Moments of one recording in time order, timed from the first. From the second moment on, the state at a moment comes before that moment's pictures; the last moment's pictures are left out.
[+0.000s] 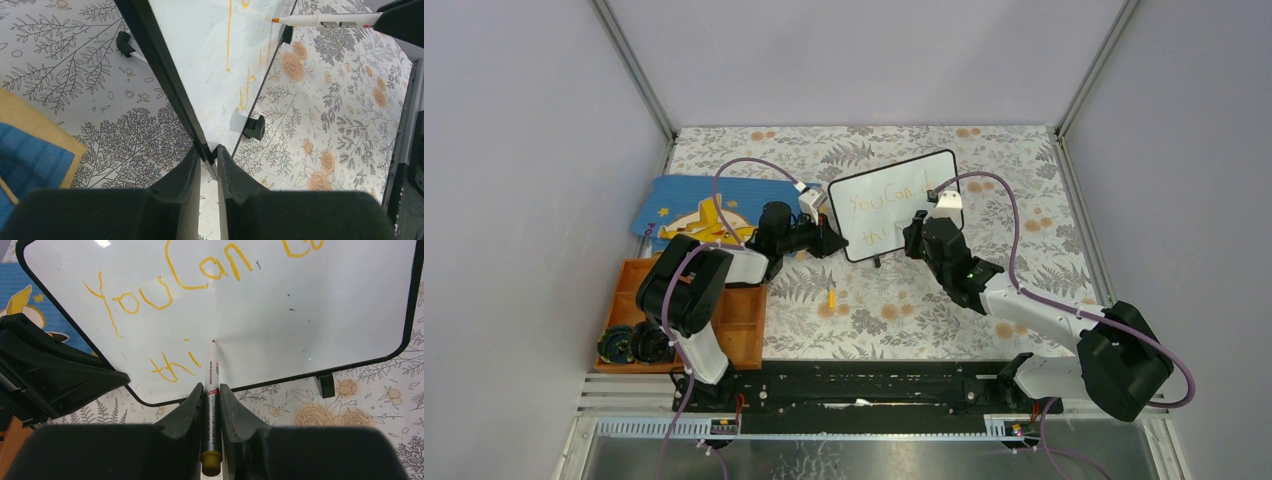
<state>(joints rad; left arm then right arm) -0.37 1.75 0.67 0.71 0.61 -0.26 0.70 1.27 0.66 0.19 0.40 0.49</state>
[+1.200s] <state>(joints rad) -0.37 1.75 0.67 0.70 0.60 -0.25 0.70 1.29 0.67 0.16 0.35 0.50</state>
